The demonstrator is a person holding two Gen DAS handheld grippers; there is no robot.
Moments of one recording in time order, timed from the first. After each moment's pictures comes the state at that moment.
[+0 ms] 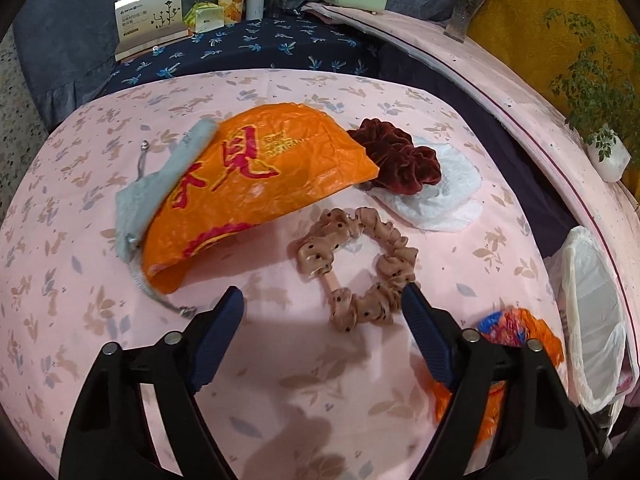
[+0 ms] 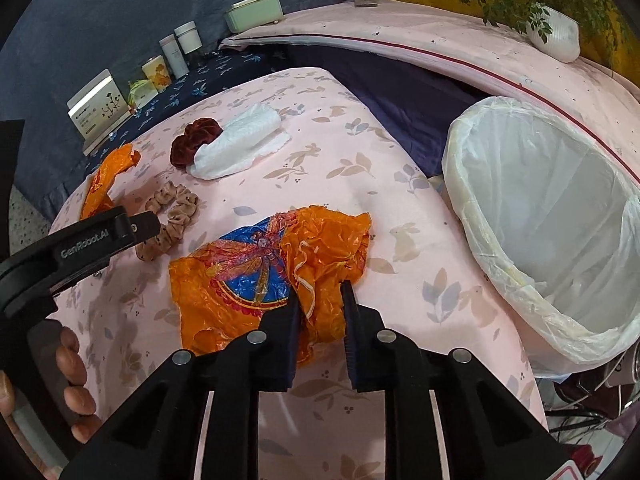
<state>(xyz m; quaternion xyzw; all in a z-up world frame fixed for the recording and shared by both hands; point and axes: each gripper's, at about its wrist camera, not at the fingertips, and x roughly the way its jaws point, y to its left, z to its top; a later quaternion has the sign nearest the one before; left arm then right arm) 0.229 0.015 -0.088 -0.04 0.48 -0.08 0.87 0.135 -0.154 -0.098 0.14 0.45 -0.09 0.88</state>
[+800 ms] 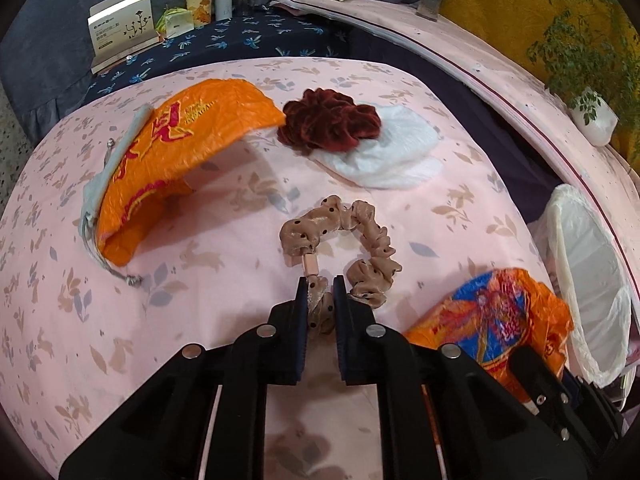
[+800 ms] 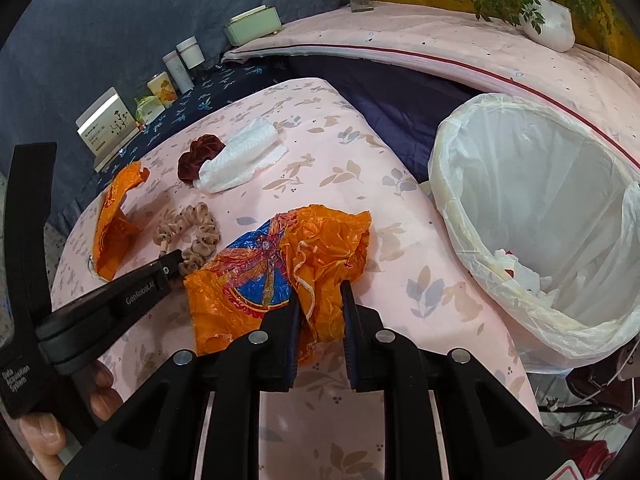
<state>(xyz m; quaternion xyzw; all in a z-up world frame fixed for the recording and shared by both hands) 0.199 -0.022 -0.093 -0.01 0.49 -0.11 0.87 0.119 -0.169 -0.088 0.17 0.43 -0.07 0.88</state>
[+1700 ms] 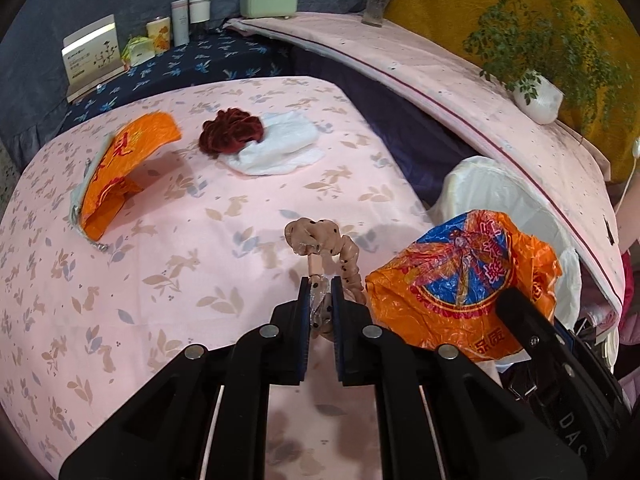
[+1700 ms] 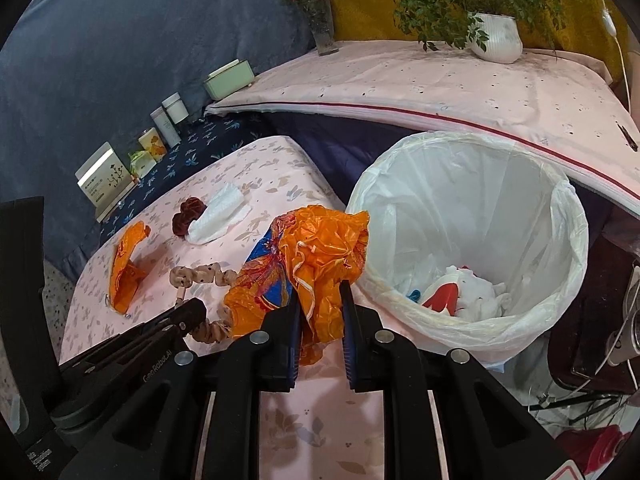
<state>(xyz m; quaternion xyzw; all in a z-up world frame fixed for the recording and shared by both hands) 0.130 -0.080 -0.051 0.01 0.46 -0.17 0.87 0.061 -0.218 -0.045 0.21 0.36 -0.11 0.90</state>
